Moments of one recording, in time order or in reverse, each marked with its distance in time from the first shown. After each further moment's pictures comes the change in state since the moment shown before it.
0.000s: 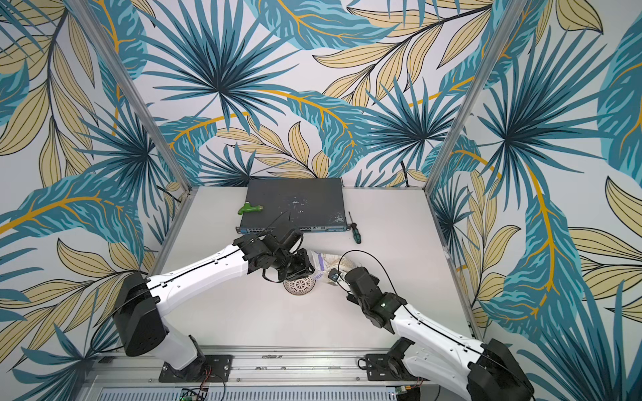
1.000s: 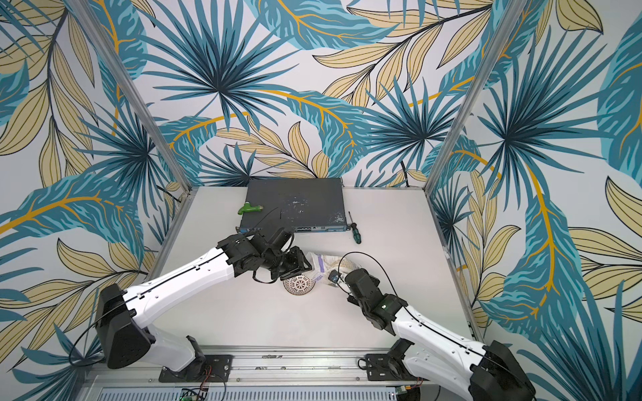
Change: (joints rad) left arm 0.003 -0.139 -0.029 -0.007 -0.035 -0.014; right arm 0.013 -0.014 -0.011 -0.006 0.015 -0.003
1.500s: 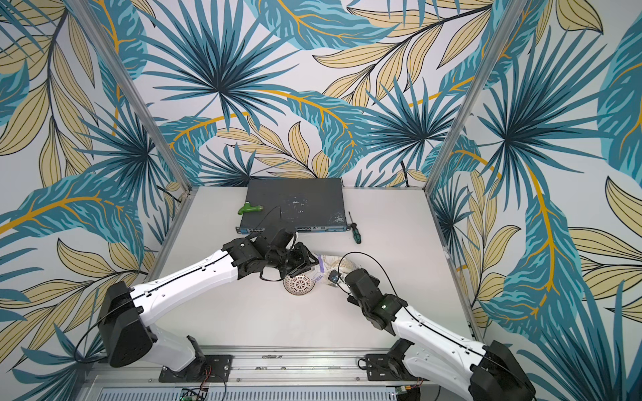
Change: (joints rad) left arm -0.008 0.062 -0.035 0.175 0.009 -0.117; right arm 0.002 0.000 0.000 0.000 0.001 0.000
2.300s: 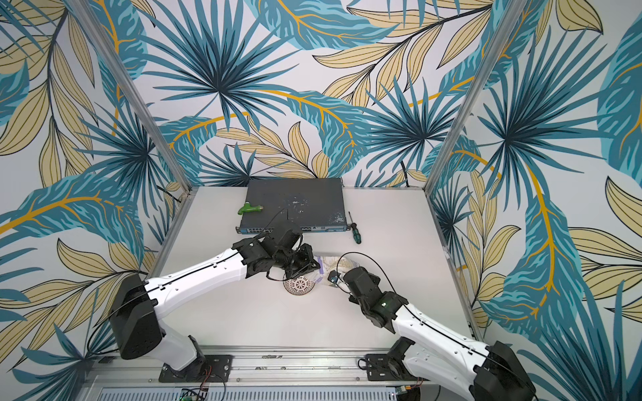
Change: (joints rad) left arm -0.009 0.043 0.001 0.041 0.025 -0.008; right arm 0.017 -0.006 0.069 -0.119 0.056 -0.069
